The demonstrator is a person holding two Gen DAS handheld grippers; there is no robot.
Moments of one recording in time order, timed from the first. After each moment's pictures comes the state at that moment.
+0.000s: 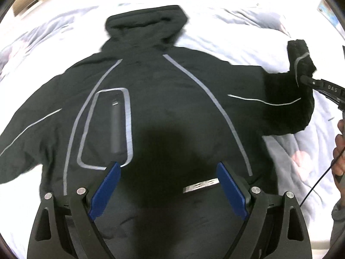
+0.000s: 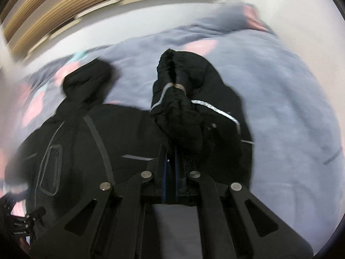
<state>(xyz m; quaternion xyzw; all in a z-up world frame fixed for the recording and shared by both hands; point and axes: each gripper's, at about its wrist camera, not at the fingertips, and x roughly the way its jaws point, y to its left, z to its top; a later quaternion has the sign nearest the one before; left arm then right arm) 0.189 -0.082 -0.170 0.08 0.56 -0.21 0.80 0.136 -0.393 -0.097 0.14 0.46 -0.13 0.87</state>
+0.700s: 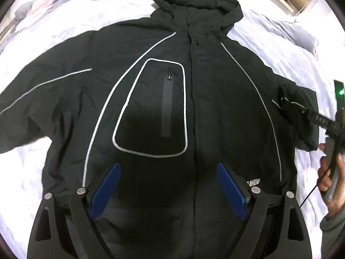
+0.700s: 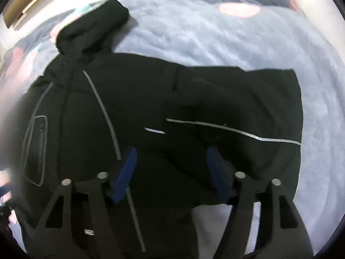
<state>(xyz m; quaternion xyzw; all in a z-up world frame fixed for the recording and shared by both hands) 0.231 -0.005 -0.226 0.01 0.61 -0.17 0.78 0.195 -0.361 -0.205 0.11 0.56 -0.13 0.81</state>
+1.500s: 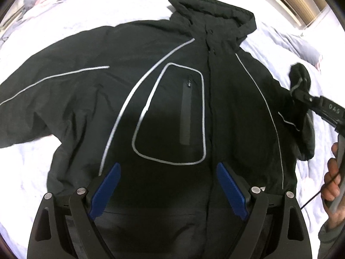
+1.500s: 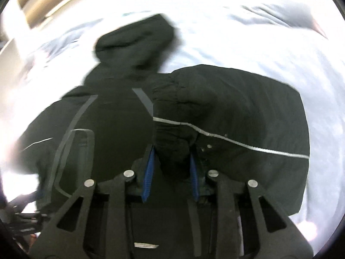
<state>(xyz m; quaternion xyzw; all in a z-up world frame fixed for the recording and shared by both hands) 0.240 0.030 -0.229 -0.02 0.60 -0.15 0.79 0.248 -0.266 -0.151 0.12 0.51 -0.04 0.85</state>
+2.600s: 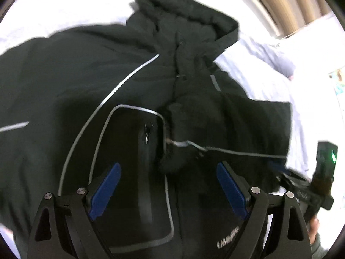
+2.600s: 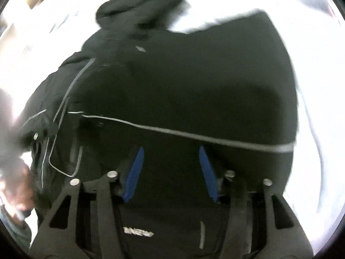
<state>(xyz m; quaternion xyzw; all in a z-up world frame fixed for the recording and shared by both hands) 0.349 -0.020 -0.279 -0.11 0.60 -0.28 0.74 0.216 -0.310 -0.221 0.16 0.58 -0.04 0.80</state>
